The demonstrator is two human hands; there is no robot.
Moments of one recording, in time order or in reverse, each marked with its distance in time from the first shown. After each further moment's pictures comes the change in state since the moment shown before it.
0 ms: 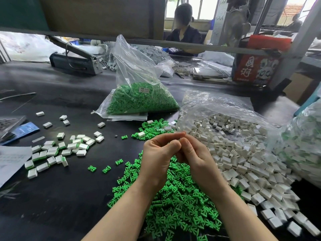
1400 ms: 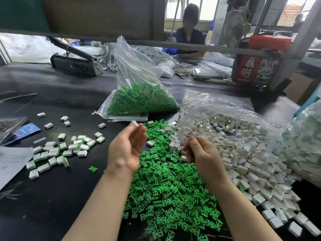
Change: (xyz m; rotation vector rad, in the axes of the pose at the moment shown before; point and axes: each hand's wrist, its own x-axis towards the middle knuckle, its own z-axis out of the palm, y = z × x) left_hand 0.024 0.039 -0.053 -0.307 0.449 -0.170; right_hand 0.003 0.004 -0.011 -0.032 0.188 0.222
